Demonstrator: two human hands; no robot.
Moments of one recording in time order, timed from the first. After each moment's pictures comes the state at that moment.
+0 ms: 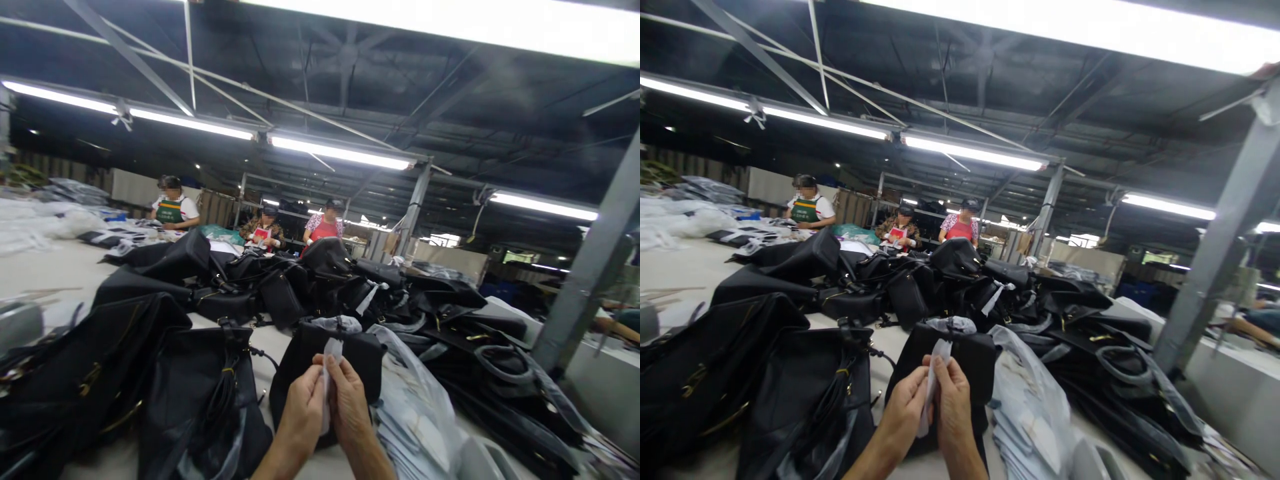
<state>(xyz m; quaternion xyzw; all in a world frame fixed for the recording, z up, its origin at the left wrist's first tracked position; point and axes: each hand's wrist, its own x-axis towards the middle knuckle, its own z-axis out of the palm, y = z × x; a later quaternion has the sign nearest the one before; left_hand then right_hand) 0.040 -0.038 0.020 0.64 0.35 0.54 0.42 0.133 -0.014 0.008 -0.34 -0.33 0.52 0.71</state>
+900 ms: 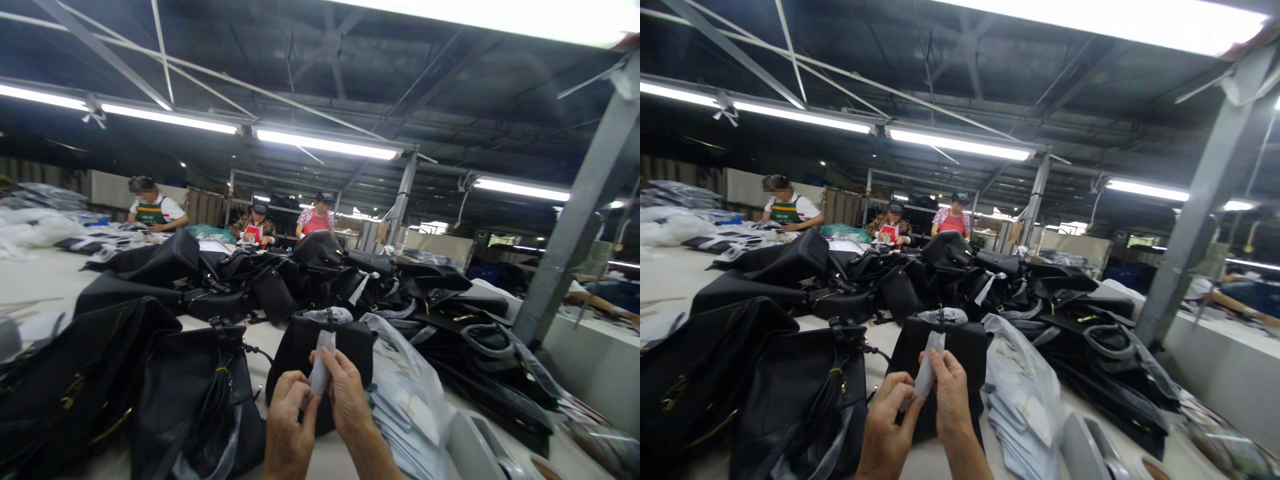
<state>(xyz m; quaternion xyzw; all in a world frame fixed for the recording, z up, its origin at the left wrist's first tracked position) 0.032 -0.050 -0.015 0.64 0.41 0.61 0.23 0.138 -0.022 0.015 -0.37 -0.34 0.50 0.71</state>
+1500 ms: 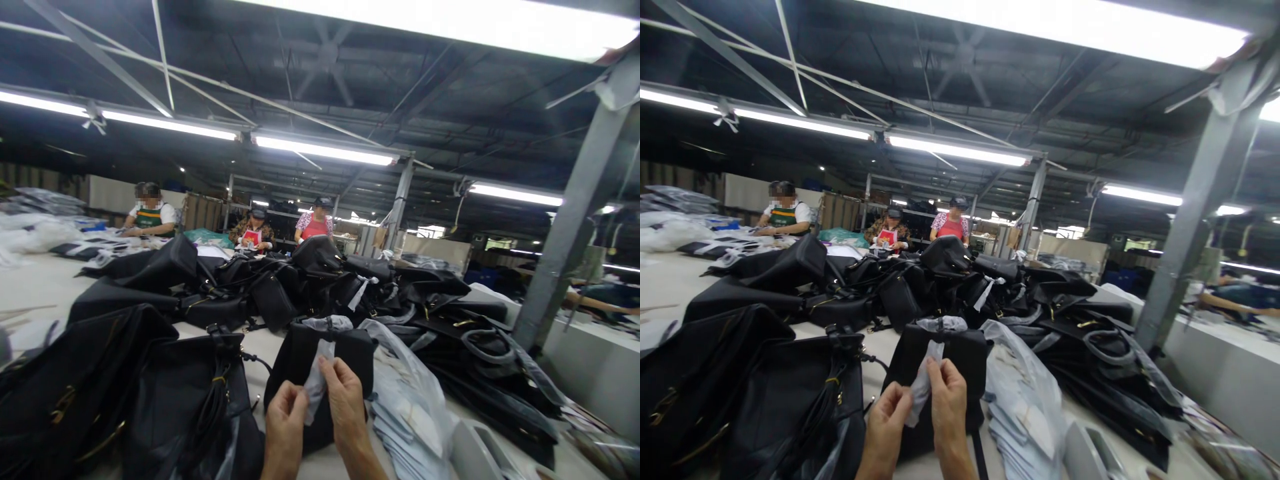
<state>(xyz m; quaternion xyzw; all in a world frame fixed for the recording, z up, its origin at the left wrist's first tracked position) 0.039 -0.027 -0.024 0.45 0.38 0.64 0.49 0.137 -0.020 0.008 -0.44 -0.40 0.39 0.71</state>
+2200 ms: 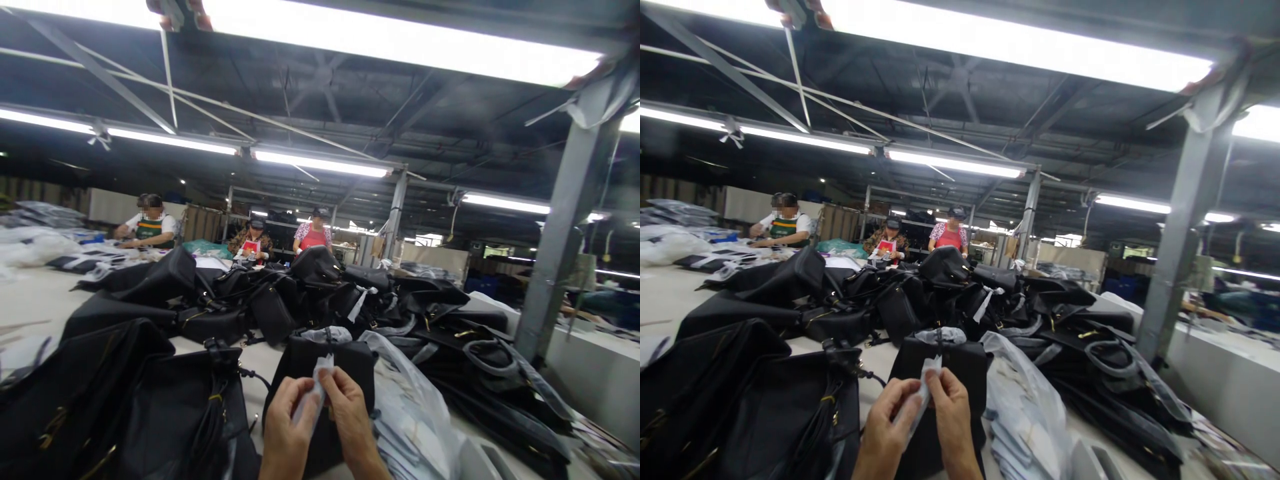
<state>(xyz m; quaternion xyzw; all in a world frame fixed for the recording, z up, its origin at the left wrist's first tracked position) 0.028 -0.033 0.011 0.62 0.38 0.60 0.33 0.143 -0.024 0.024 -0.44 -0.45 0.41 0.66</state>
